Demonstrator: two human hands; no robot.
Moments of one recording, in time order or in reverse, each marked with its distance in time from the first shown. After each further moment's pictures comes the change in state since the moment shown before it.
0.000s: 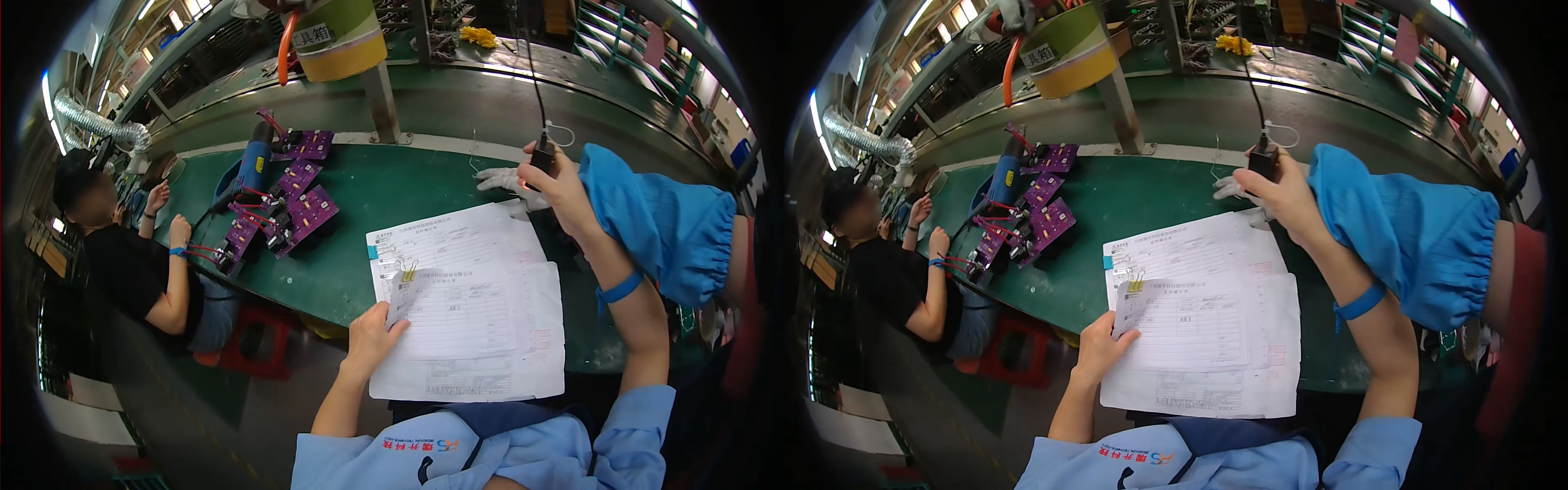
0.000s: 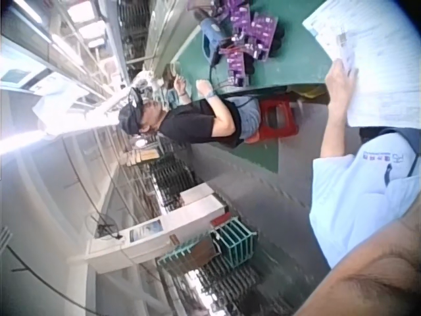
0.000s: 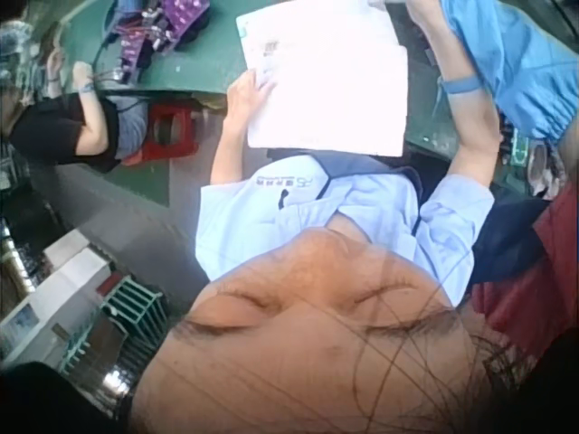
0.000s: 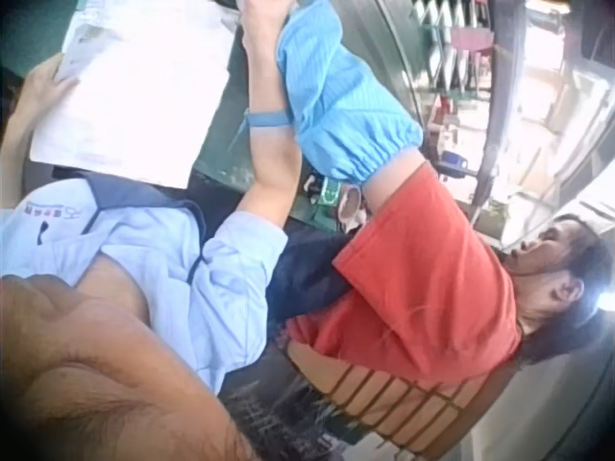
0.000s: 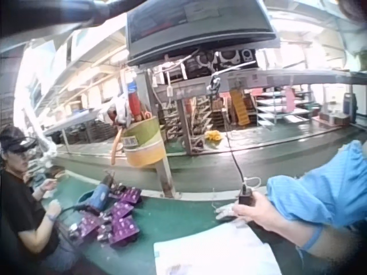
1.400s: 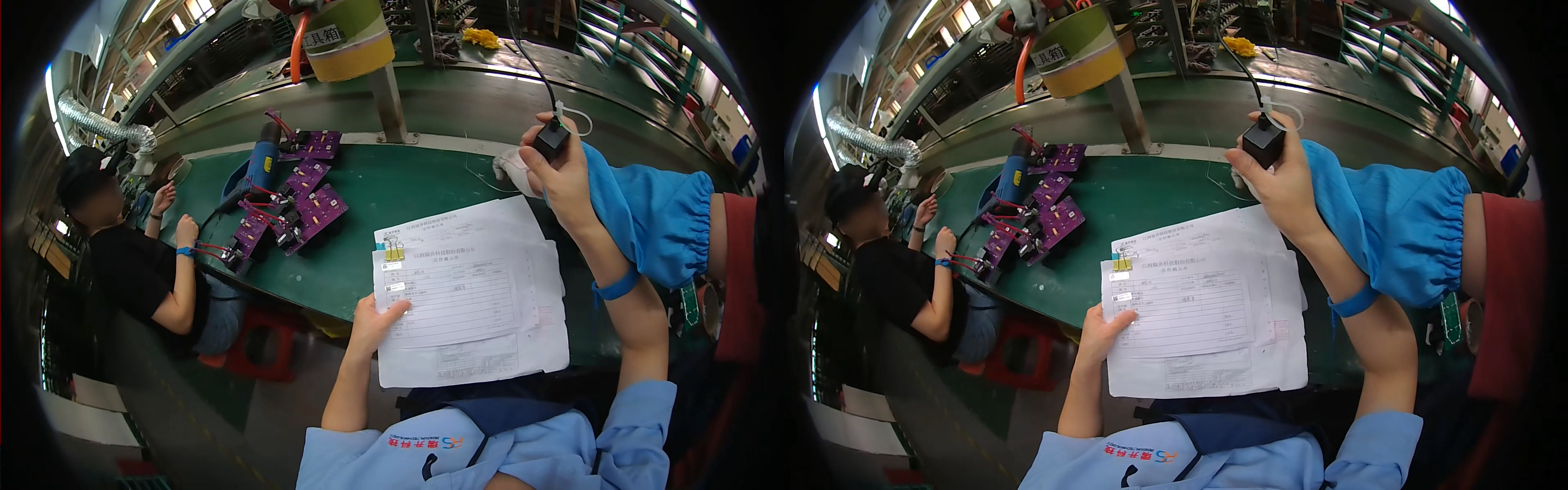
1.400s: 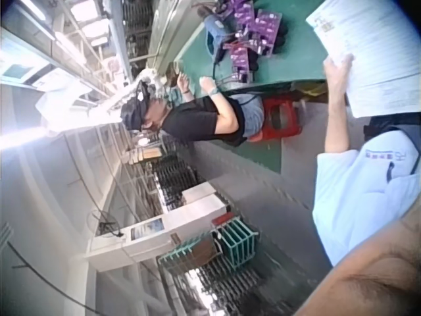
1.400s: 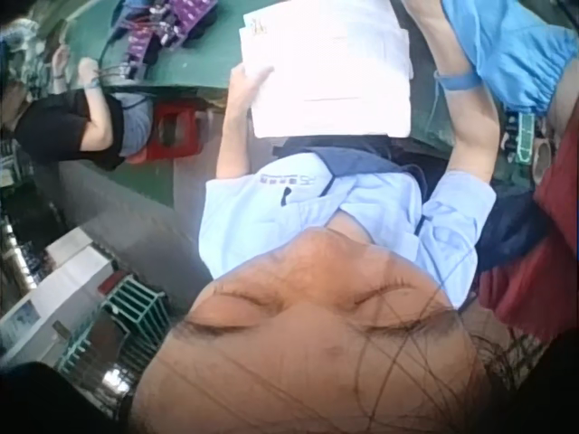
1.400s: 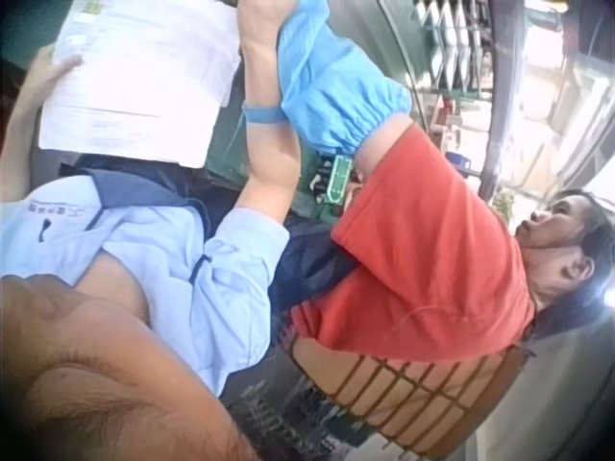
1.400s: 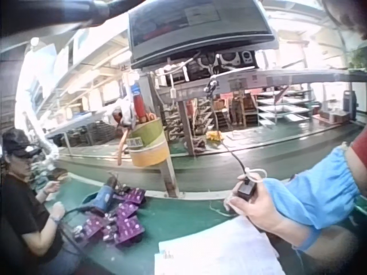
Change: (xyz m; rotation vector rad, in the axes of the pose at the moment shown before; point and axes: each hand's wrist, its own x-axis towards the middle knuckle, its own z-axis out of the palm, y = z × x) left_hand 0.010 -0.008 -0.007 -0.906 -0.035 -0.167; right_hand -0.004 -0.019 0.025 0.125 0.055 -0.335
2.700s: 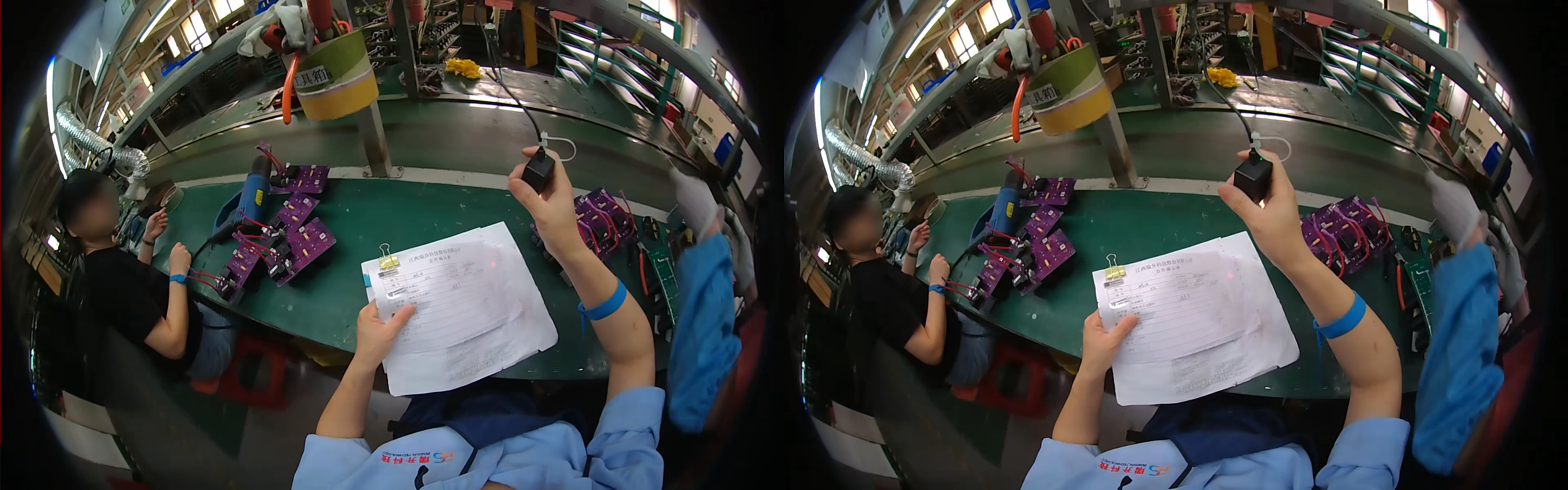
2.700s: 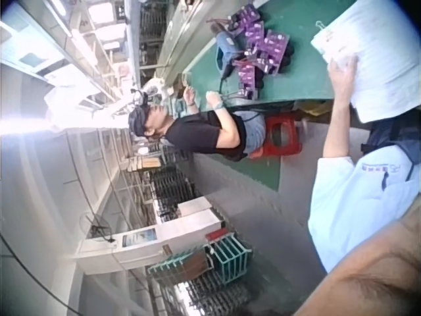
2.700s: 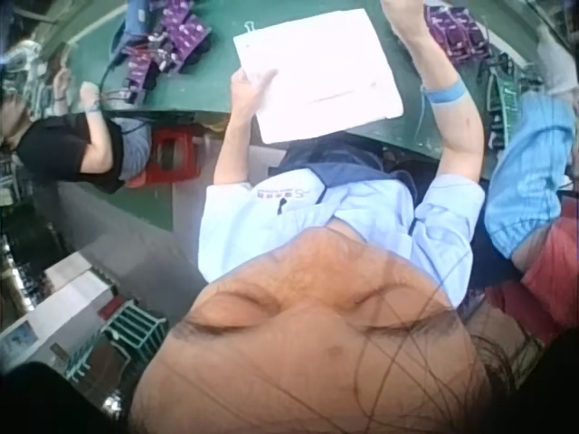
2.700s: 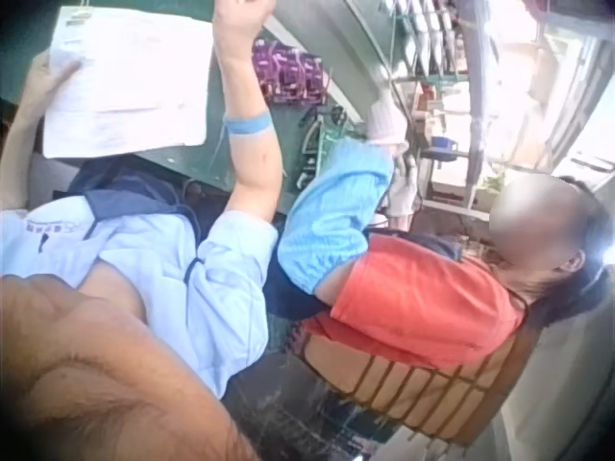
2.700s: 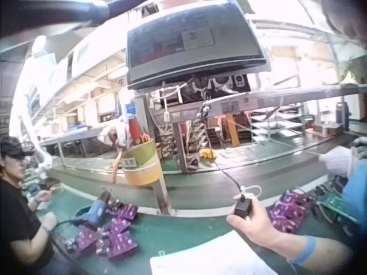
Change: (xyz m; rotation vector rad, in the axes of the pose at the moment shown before) left_hand 0.018 0.021 0.031 -0.031 0.006 0.294; right_hand -0.004 -0.010 -0.015 -0.128 0.027 -0.083
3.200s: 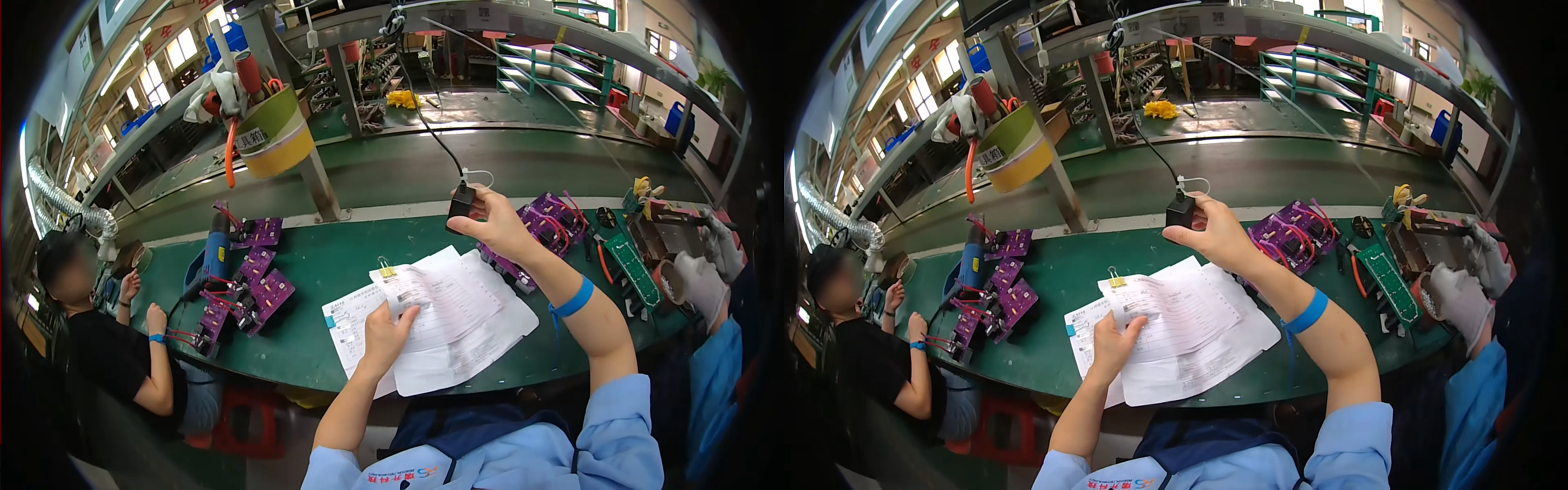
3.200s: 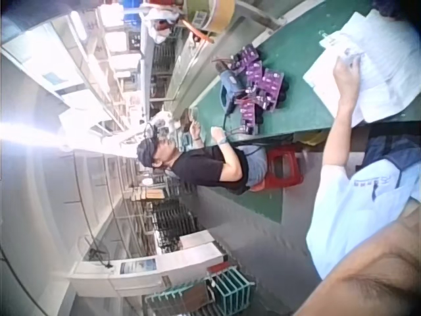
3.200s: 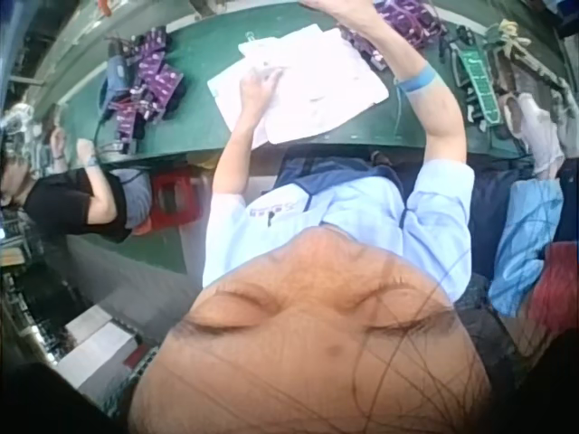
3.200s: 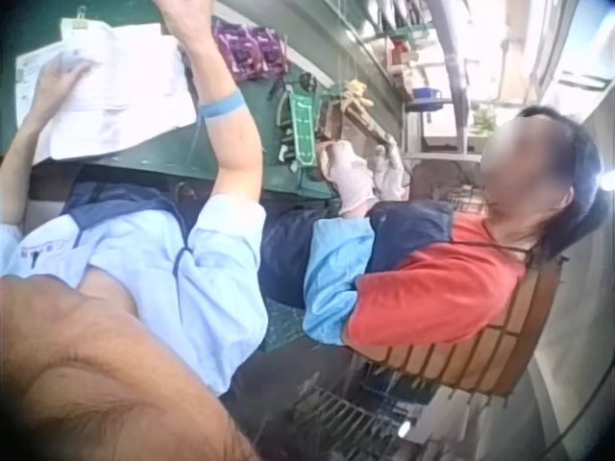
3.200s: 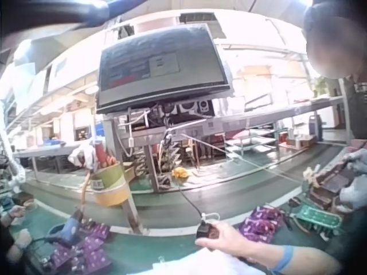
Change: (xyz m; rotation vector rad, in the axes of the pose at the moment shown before) left_hand 0.039 0.009 0.066 0.397 -0.090 0.297; right_hand 0.004 -0.002 -0.032 -0.207 -0.197 0.205
